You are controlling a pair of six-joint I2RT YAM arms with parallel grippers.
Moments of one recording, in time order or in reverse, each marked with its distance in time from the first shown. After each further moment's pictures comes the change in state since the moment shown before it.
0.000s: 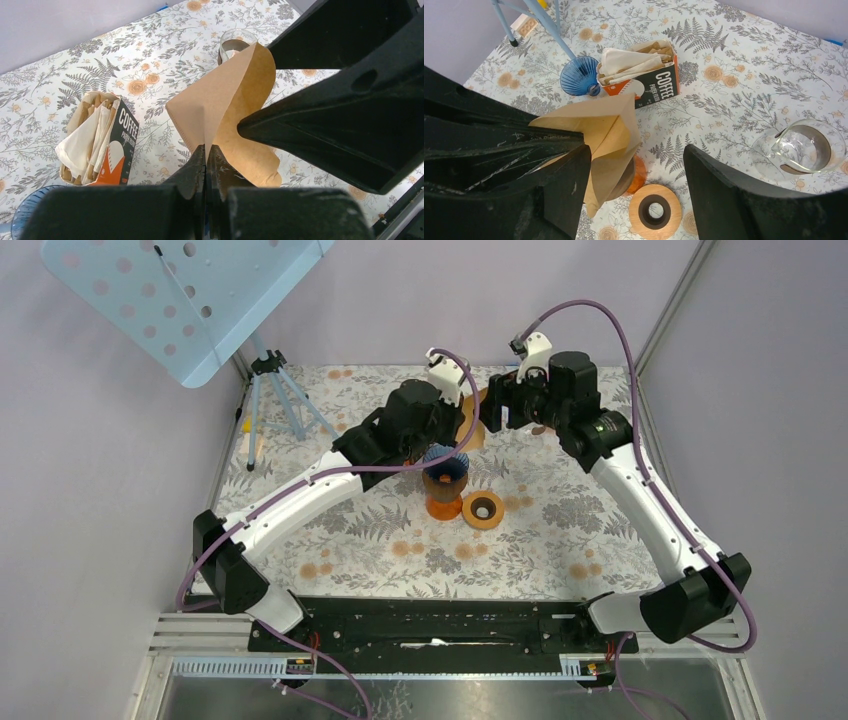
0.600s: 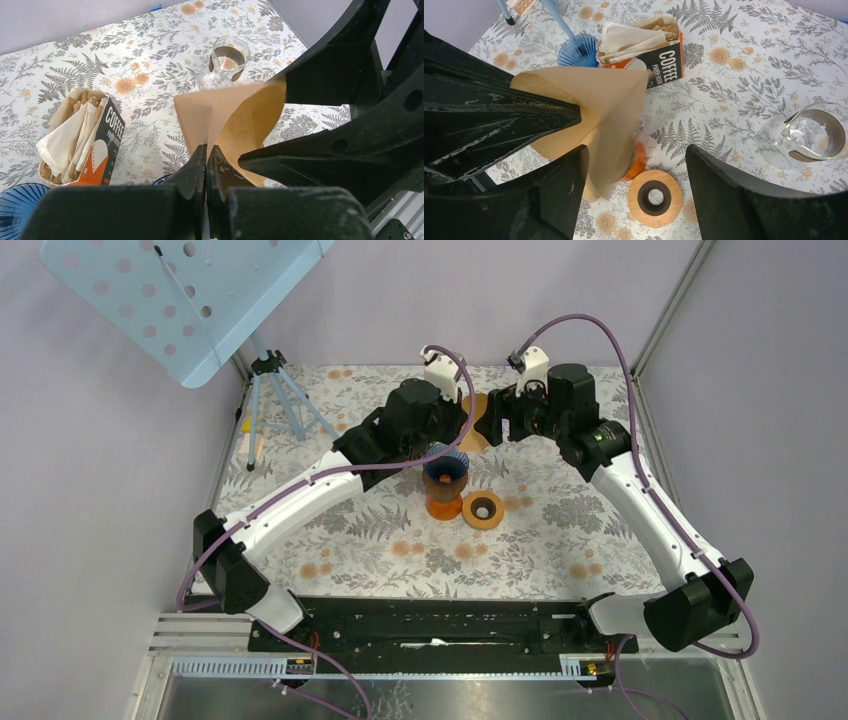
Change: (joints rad) left arm 0.000 0.000 0.000 0.024 -0.004 -0.092; right arm 0.002 -0.043 -0.088 0.002 -0.023 -0.026
